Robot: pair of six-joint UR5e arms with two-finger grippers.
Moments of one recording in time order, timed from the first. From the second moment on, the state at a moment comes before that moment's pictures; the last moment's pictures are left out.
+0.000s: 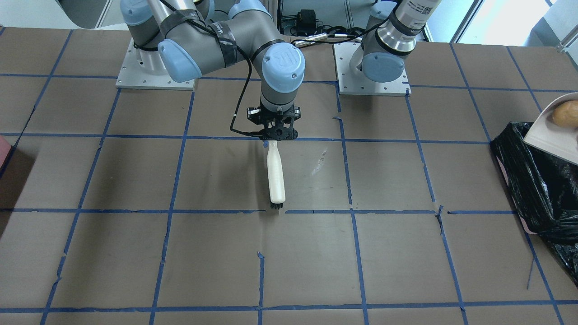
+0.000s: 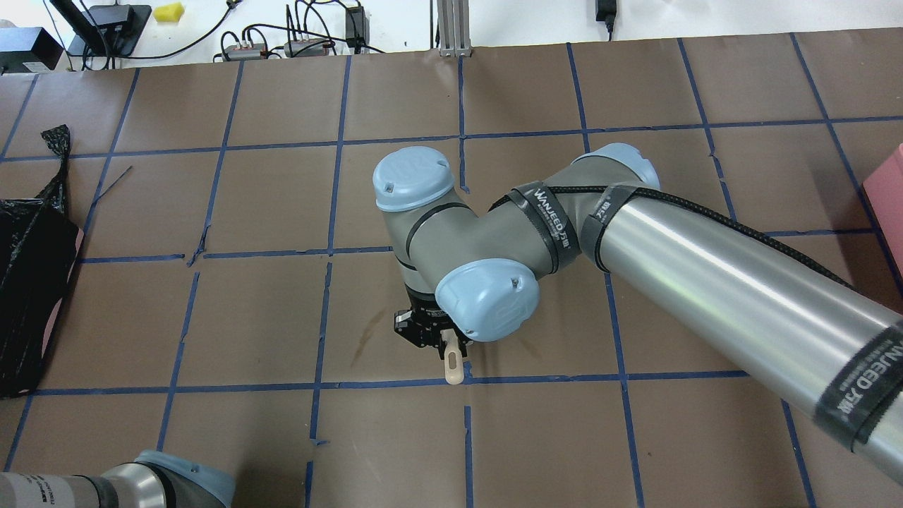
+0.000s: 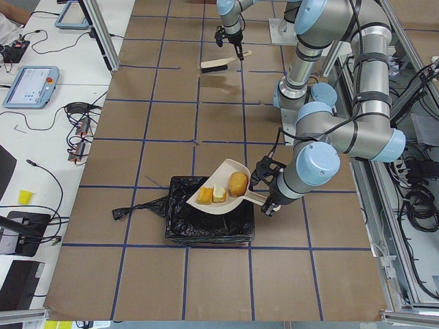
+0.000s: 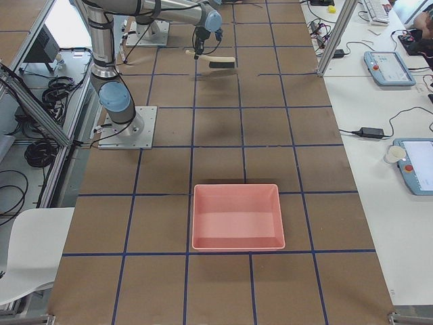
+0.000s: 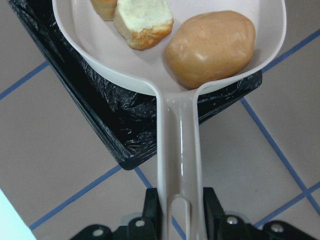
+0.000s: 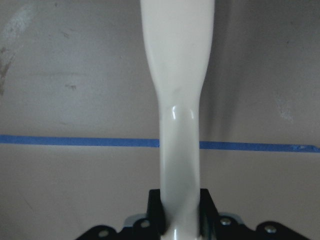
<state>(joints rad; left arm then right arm) -0.23 -1.76 -1.42 -1.51 1.48 1.93 2.10 -1.27 1.76 -1.80 -1.47 0.46</state>
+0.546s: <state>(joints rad) -0.27 -1.76 -1.40 -1.47 1.62 1.92 2.09 -1.27 1.82 -1.91 -1.44 0.47</state>
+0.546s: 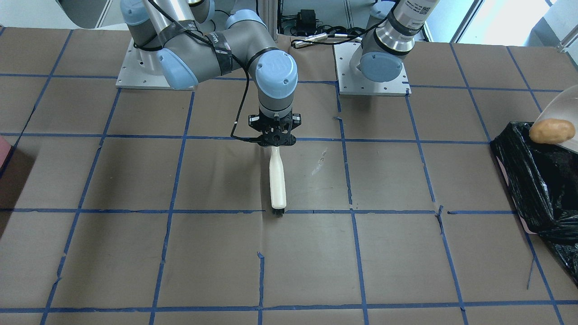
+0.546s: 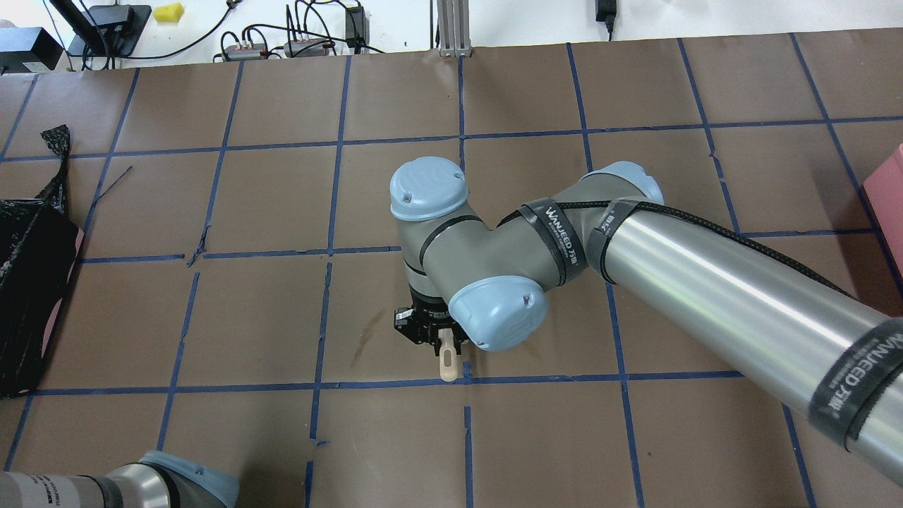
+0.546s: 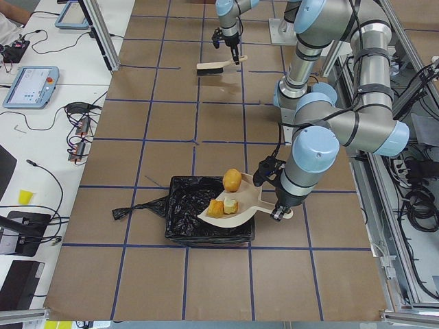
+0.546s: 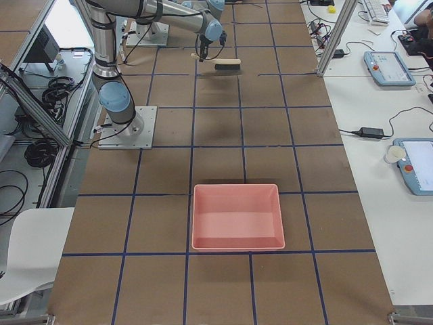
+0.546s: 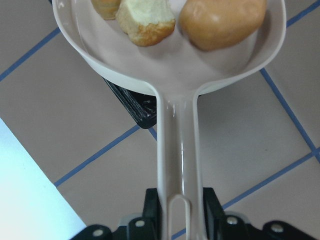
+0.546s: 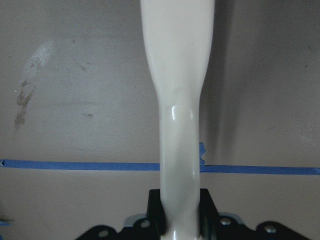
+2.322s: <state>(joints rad) -0.55 -1.66 -1.40 -1.36 1.82 1.87 1.91 -1.34 1.71 -1.82 -1.51 0.28</state>
